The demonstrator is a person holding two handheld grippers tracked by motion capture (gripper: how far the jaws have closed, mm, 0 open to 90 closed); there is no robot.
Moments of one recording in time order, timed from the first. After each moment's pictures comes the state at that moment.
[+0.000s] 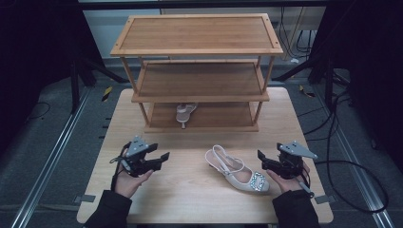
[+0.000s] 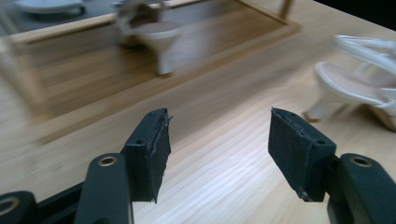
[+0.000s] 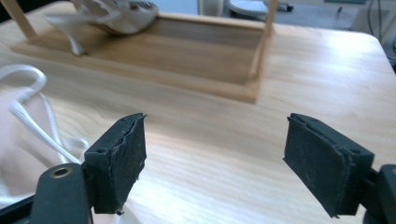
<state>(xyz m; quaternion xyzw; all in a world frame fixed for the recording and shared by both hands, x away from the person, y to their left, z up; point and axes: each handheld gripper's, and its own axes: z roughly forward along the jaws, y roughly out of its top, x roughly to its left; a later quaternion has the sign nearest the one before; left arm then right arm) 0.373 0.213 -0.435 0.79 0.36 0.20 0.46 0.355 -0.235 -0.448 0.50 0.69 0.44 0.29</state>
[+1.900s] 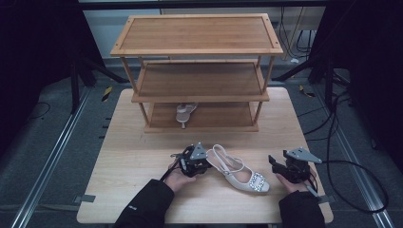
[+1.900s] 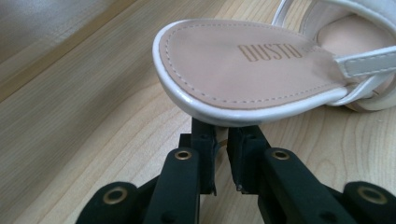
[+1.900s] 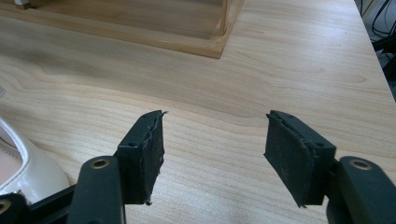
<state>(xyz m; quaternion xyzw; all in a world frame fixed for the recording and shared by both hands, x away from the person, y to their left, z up) 0.407 0.084 -0.498 0.88 0.22 0.12 0.41 0.358 -0.266 -0.482 0.51 0.70 0.40 0.30</state>
